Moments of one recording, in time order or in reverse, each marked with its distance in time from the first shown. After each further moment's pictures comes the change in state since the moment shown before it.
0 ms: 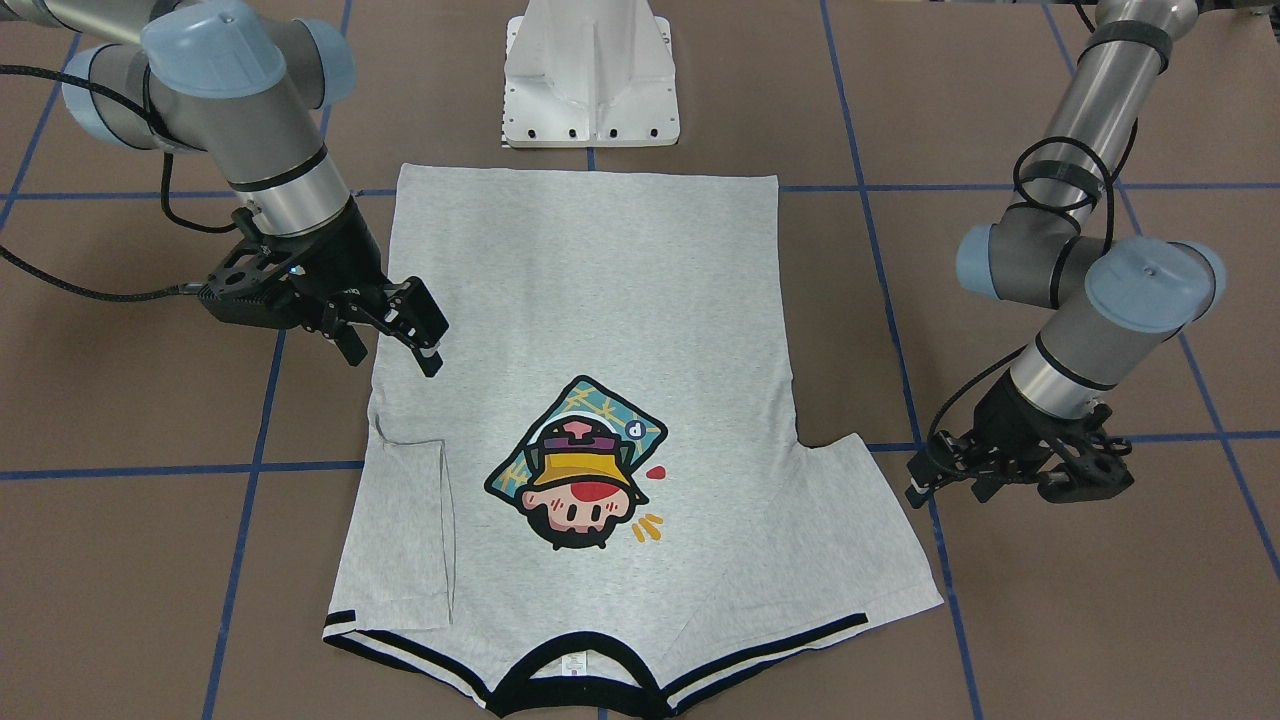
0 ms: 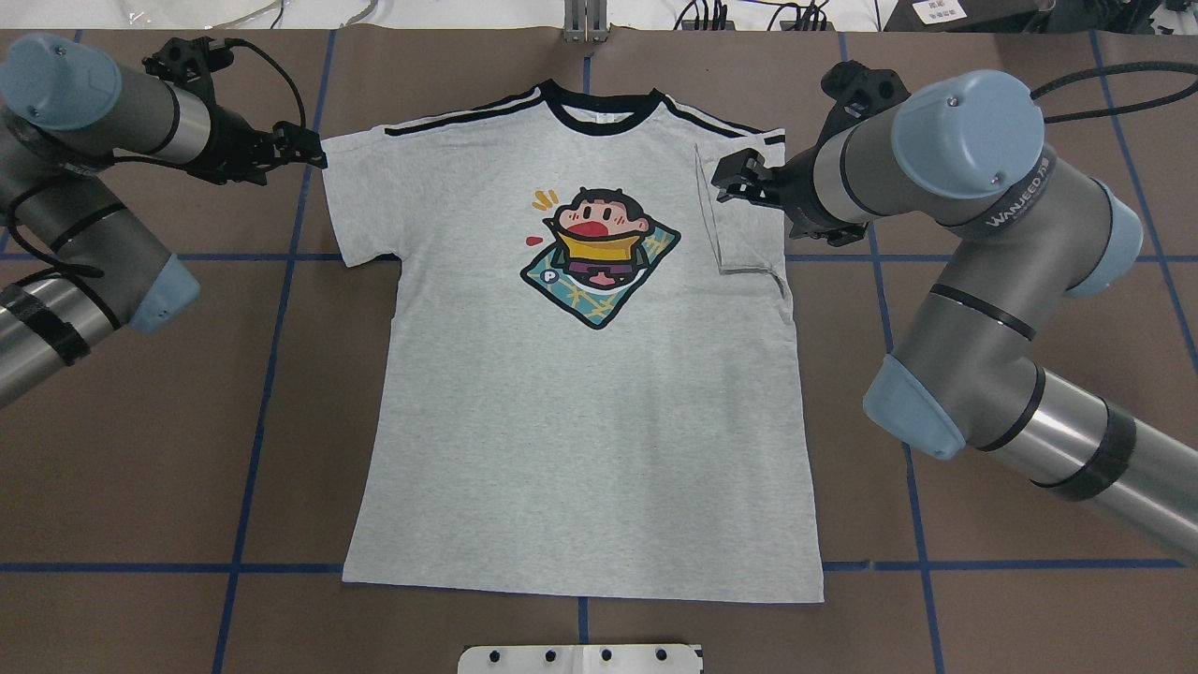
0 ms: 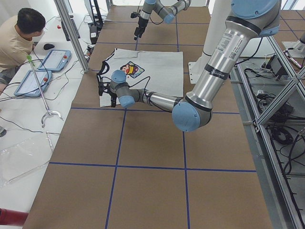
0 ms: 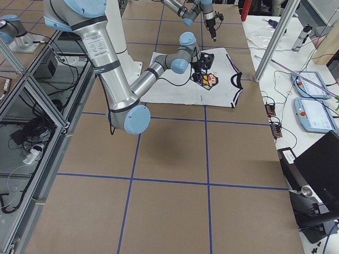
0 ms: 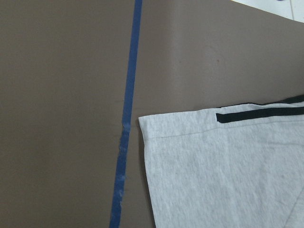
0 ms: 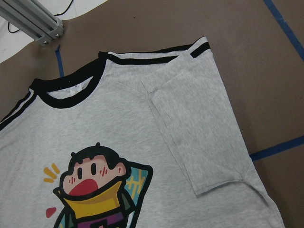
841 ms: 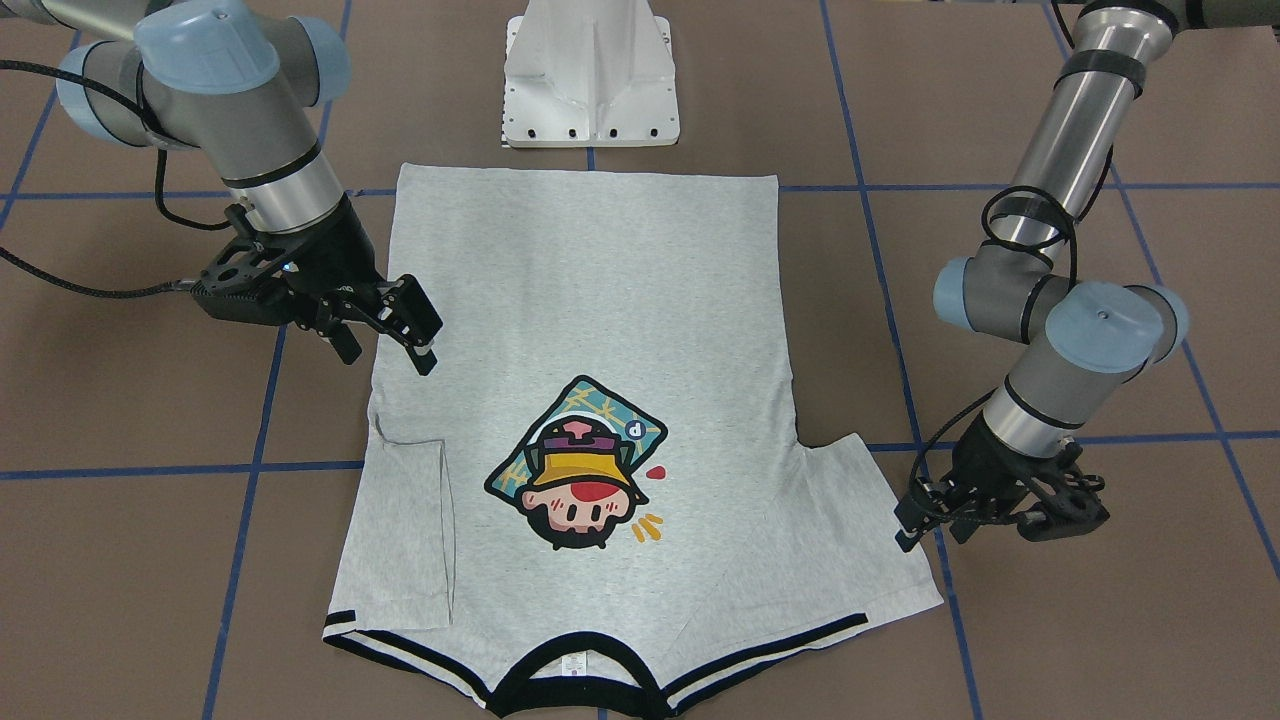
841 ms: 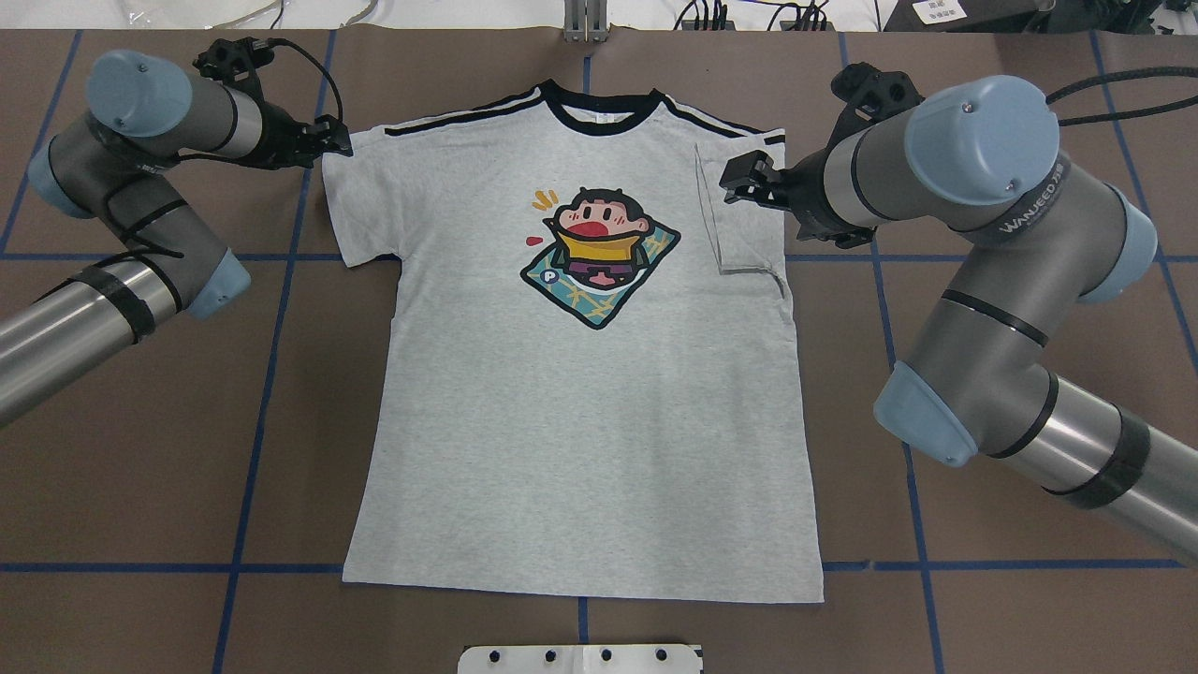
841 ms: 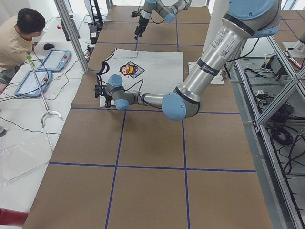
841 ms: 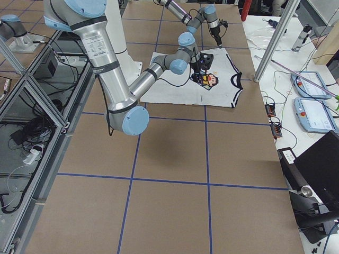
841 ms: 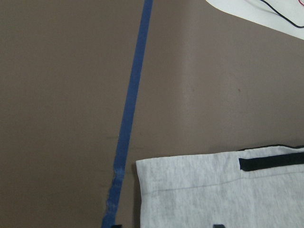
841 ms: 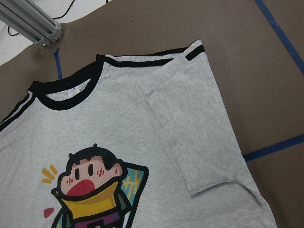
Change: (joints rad) left arm 0.027 -0.156 0.290 -0.160 0.105 -0.033; right arm 0.000 -0.020 0.023 0.000 -0.009 0.002
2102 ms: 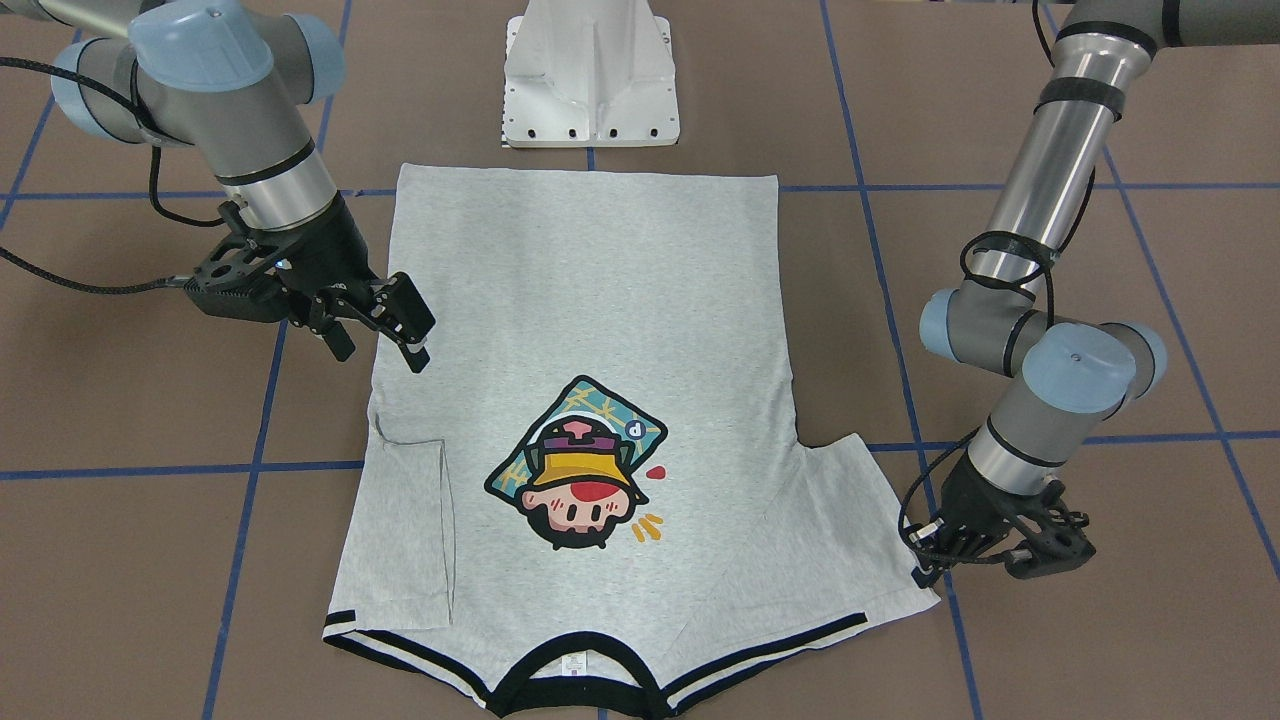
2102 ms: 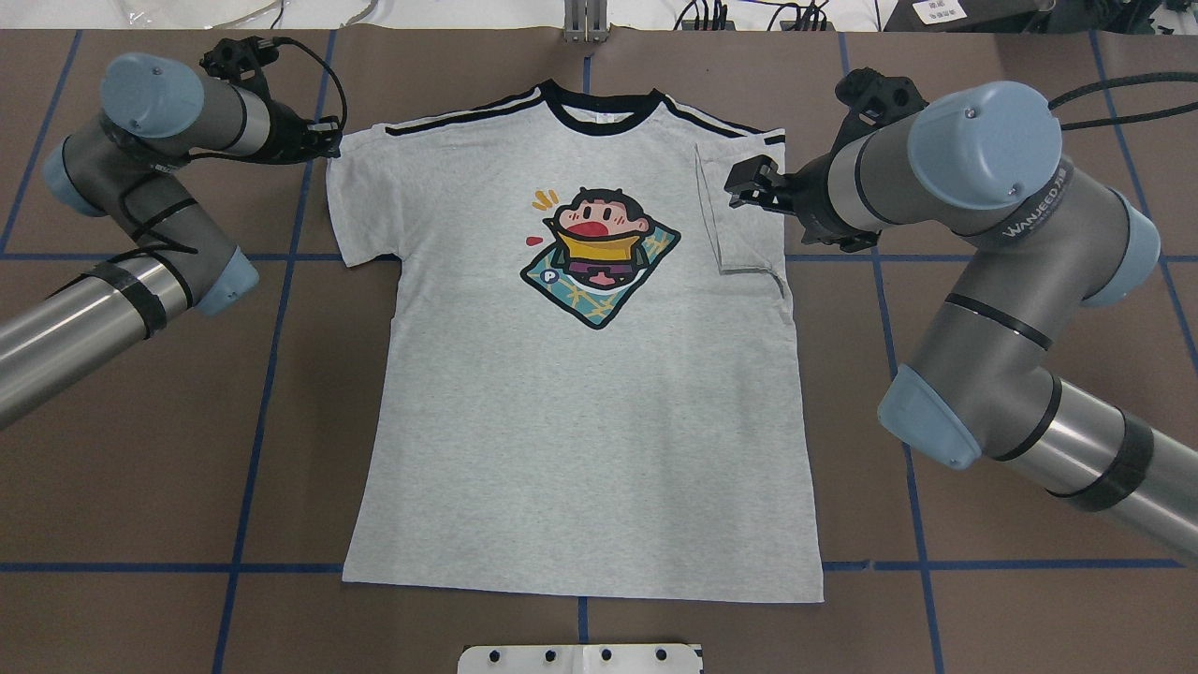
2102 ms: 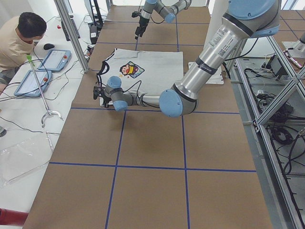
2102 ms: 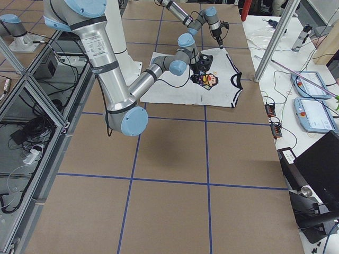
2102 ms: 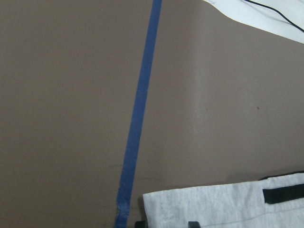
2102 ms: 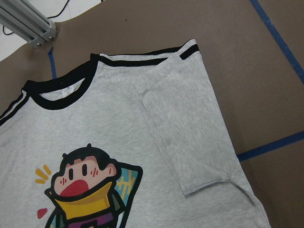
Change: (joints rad) left arm 0.003 -0.024 0.027 -0.021 0.026 -0.035; right arm -0.001 -0.010 -0.001 0.000 0.000 -0.001
